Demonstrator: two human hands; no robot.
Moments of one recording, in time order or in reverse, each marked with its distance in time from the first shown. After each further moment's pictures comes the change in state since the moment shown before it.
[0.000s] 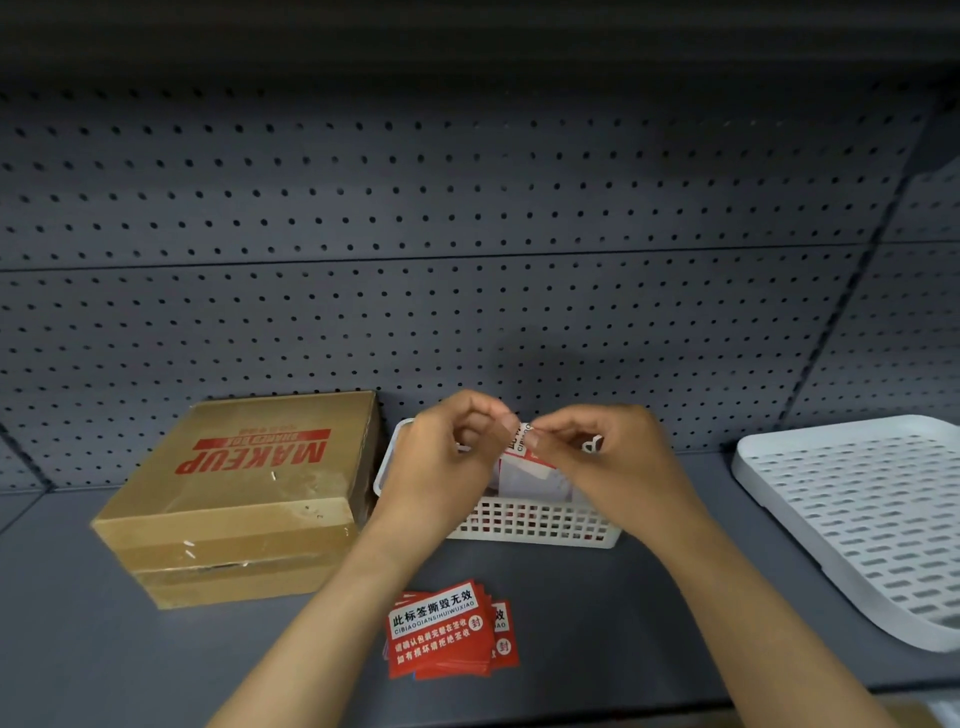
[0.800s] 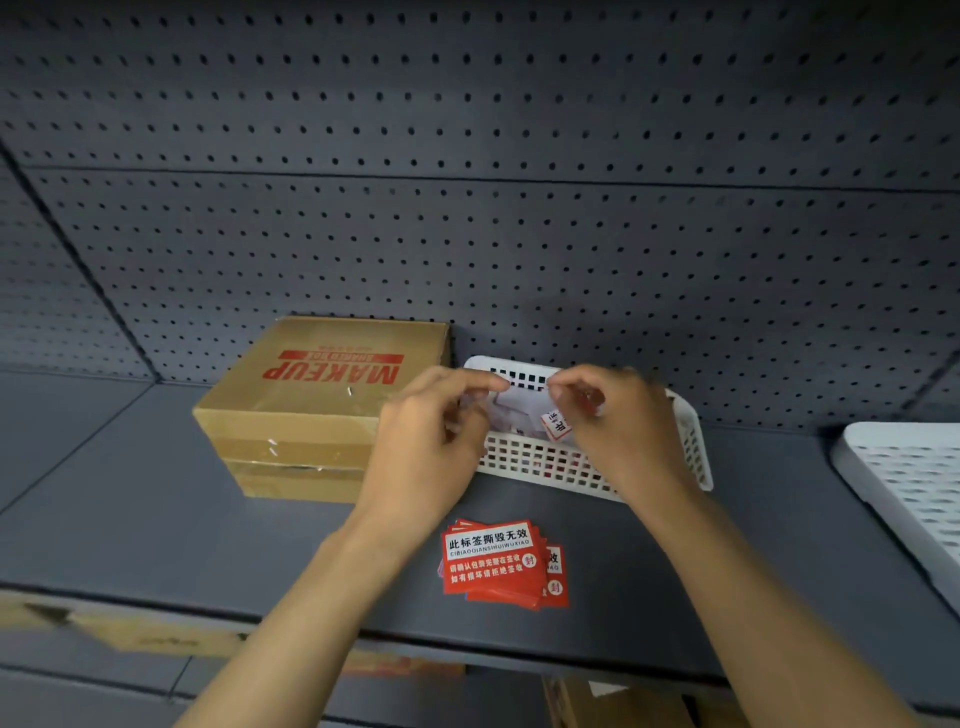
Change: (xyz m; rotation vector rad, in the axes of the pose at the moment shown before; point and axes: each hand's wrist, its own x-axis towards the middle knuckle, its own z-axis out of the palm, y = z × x) left_hand -0.041 -0.040 -0.042 0.338 0.233 0.094; right_hand 0.020 0.022 0.066 -0.346 0.025 -0.104
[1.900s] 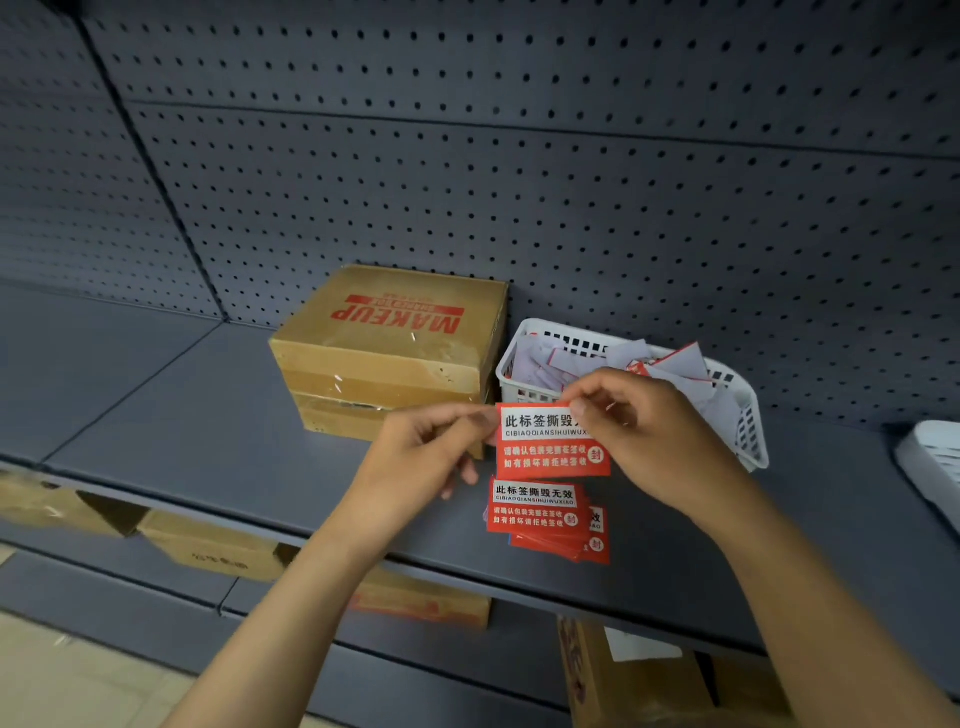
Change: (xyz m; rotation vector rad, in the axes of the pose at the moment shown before) left_hand -0.057 -0.017 -0.040 -0.523 -0.150 -0.521; right_hand -0.041 -0.026 -0.009 0.282 -0.443 -0.006
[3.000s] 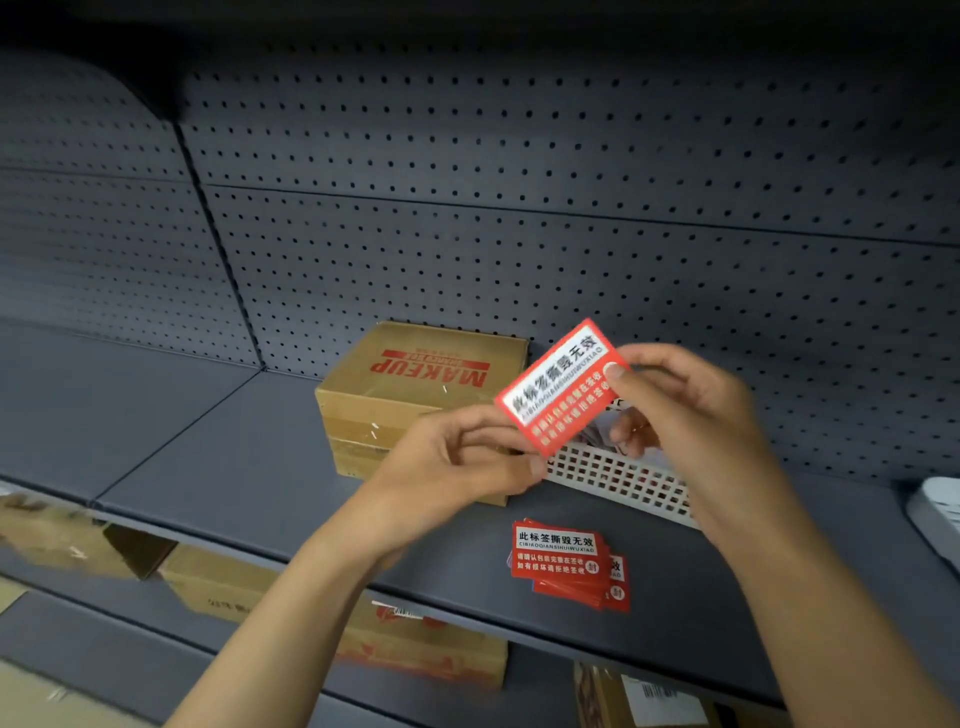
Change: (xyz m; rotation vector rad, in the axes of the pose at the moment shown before) left_hand -0.016 0.054 -0.023 -0.047 -0.247 0.088; right_hand -0.007 -0.063 -0.015 0.567 0.284 -0.015
